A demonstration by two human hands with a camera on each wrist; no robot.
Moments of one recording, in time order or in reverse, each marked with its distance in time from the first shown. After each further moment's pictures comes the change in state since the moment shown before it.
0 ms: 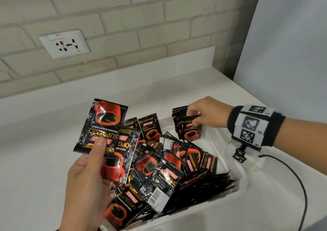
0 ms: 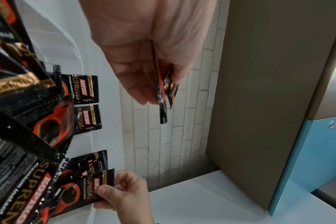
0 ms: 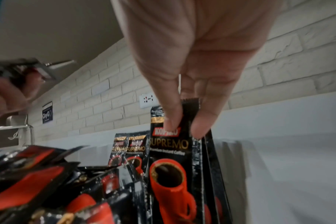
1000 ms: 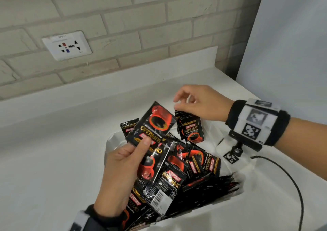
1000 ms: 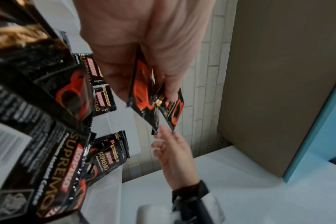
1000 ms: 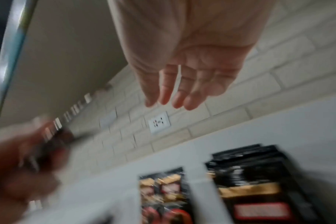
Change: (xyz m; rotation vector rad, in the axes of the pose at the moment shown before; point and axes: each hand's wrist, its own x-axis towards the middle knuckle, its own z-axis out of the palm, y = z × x) left_hand 0.012 -0.021 0.018 0.294 -0.300 -0.070; right_hand 0.001 -0.027 -0.016 0.294 0.243 -0.178
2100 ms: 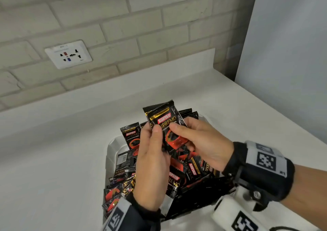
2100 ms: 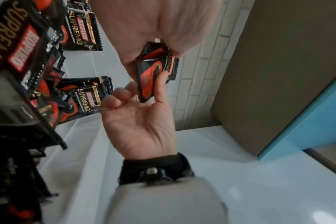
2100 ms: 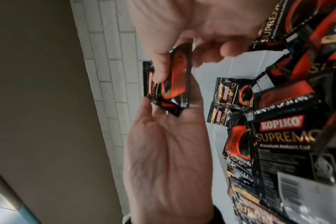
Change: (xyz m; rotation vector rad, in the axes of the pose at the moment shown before) left_hand 0.001 -0.007 0.049 -0.280 -0.178 0.147; right_hand -0.056 -0.032 0.047 0.977 0.051 0.470
